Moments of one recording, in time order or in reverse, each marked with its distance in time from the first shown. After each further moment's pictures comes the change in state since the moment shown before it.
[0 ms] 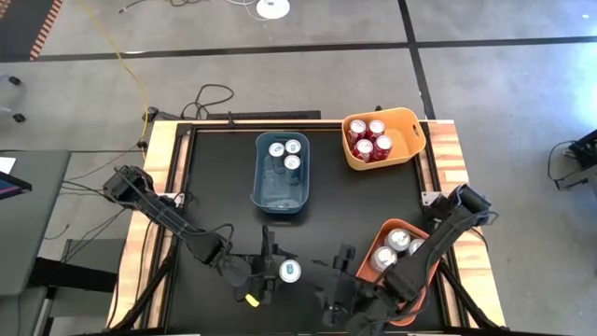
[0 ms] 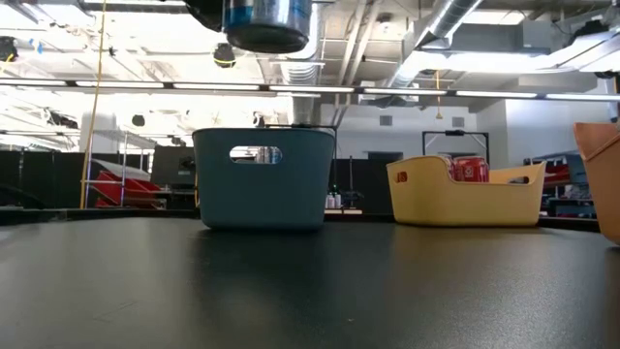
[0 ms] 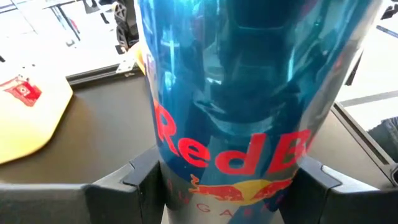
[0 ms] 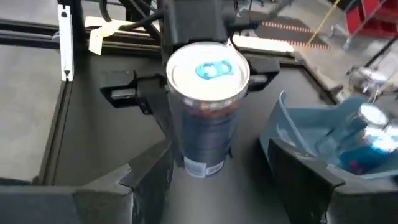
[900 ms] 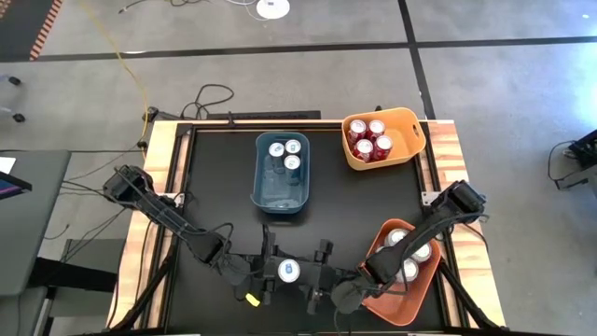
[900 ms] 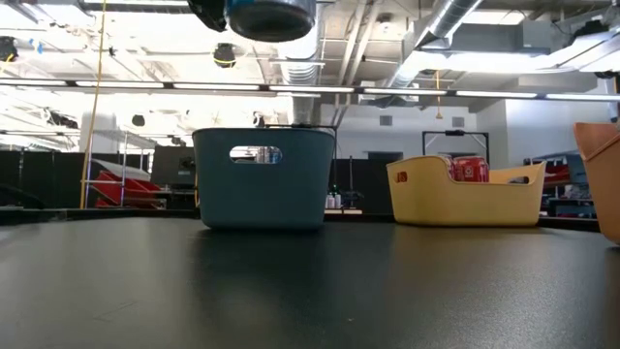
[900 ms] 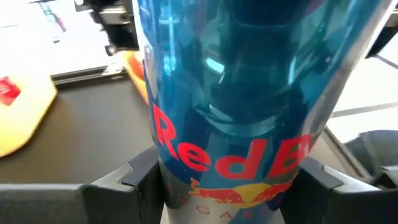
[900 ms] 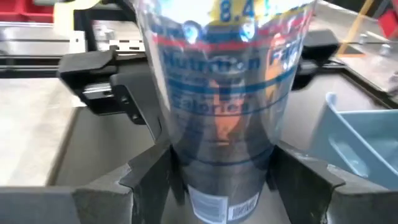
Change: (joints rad) left arm 0.007 0.000 -0.002 0.040 0.053 -0.039; right arm -0.126 0.002 -0.365 0.752 -0.167 -0.250
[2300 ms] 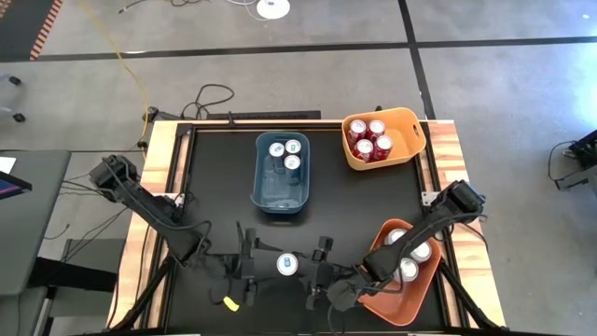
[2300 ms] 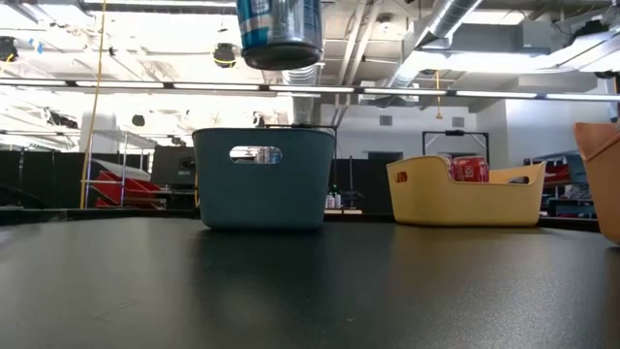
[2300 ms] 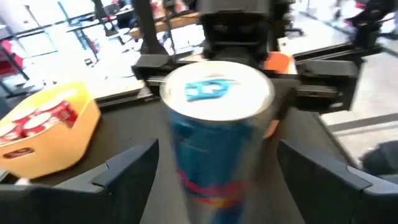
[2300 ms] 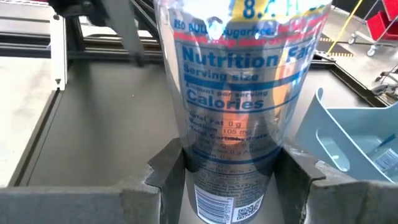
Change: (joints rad) left arm -0.095 -0.179 0.003 -0.156 -0.190 0.054; right arm -0.005 -0.001 0.003 -0.090 0.015 0.006
